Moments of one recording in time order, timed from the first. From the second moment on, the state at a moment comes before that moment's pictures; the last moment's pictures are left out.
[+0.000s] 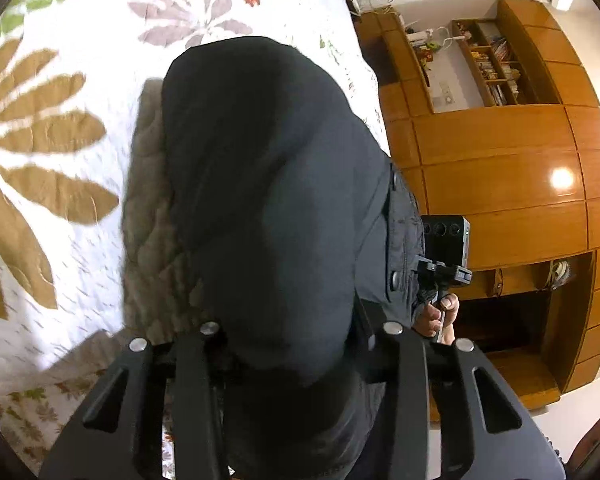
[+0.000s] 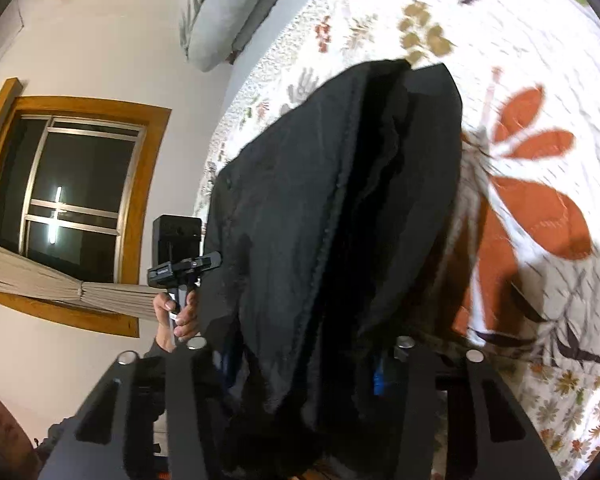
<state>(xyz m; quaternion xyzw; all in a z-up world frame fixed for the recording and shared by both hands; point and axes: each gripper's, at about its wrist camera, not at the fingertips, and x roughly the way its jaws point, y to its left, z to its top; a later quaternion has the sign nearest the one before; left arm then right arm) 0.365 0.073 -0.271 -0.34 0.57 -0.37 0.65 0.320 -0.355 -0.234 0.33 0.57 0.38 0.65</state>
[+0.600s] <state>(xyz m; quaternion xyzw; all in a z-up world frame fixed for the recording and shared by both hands) 0.521 0.212 -0.223 -0.35 0.54 -0.29 0.71 0.500 -0.217 -0.188 0.28 0.55 0.42 0.67</state>
